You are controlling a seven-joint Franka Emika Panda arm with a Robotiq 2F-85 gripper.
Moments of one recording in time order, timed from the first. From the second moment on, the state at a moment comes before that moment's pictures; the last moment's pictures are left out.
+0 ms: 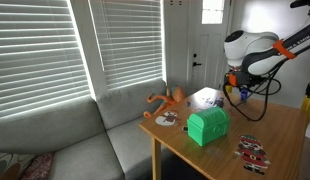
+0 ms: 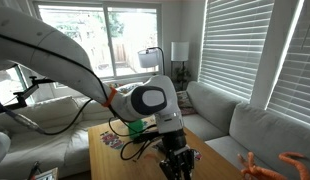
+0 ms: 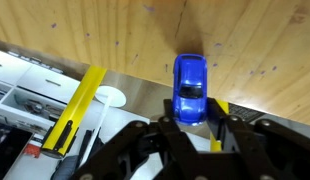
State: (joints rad) arm -0.12 0.15 -0.20 -2.06 -0.73 2.18 1.50
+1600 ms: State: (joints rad) arm -0.02 0.23 -0.10 -2.06 -1.14 2.03 1.97
